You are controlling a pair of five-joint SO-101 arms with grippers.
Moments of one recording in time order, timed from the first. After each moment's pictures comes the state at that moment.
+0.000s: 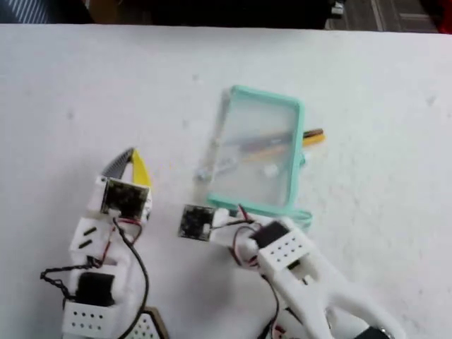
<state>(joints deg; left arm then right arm) 0.7 -104.0 97.1 28.1 -13.6 -36.4 -34.6 70.0 47.9 49.2</state>
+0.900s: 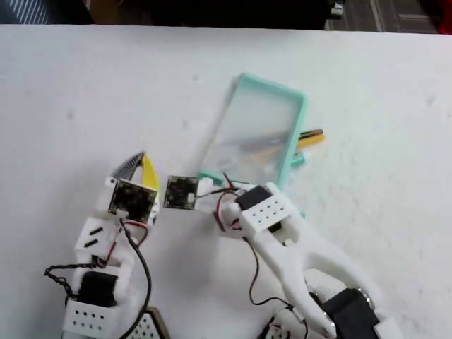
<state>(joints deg) 4.1 -104.0 97.1 30.1 -13.6 -34.6 -18.1 50.1 48.7 53.1</state>
